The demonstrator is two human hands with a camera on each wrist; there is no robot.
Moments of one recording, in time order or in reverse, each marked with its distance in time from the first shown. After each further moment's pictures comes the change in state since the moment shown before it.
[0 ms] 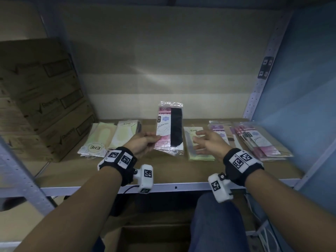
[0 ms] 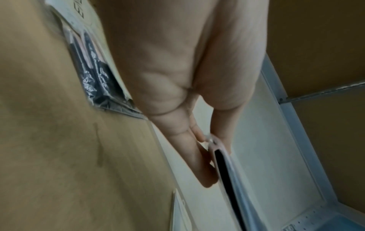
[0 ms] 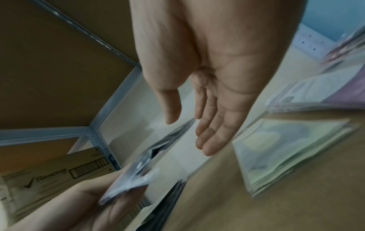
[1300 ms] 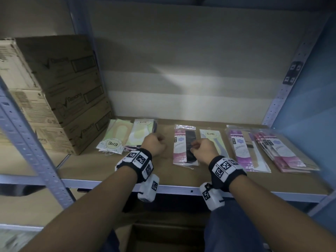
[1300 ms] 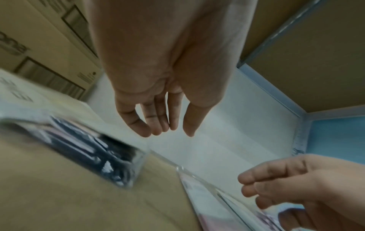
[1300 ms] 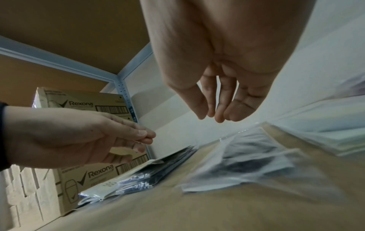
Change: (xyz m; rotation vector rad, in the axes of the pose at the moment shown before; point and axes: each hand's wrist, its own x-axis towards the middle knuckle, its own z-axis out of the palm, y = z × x) left_hand -0.001 -0.004 -0.022 0.988 0.364 0.179; right_hand 0.030 0.008 0.079 -0.576 0.117 -0.142
